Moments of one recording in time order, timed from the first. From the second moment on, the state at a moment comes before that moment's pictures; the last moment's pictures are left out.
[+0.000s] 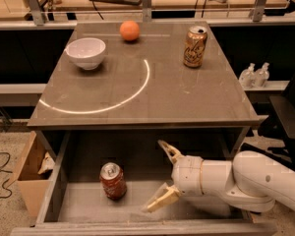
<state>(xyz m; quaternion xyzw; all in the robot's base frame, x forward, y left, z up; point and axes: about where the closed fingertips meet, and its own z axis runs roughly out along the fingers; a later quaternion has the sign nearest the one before) 0.426 -0.009 0.696 -0.52 0.64 0.30 0.48</state>
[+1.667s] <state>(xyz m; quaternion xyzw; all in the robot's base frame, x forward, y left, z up) 0.431 0.060 0.679 -0.55 0.60 0.37 0.45</state>
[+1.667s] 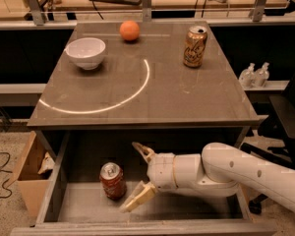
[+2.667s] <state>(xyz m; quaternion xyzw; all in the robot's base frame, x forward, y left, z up) 0.433 0.094 0.666 -0.55 0.55 0.42 0.48</state>
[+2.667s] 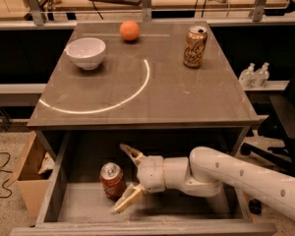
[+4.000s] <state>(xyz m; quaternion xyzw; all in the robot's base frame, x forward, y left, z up) 0.420 0.120 0.661 -0.57 0.53 0.43 0.46</state>
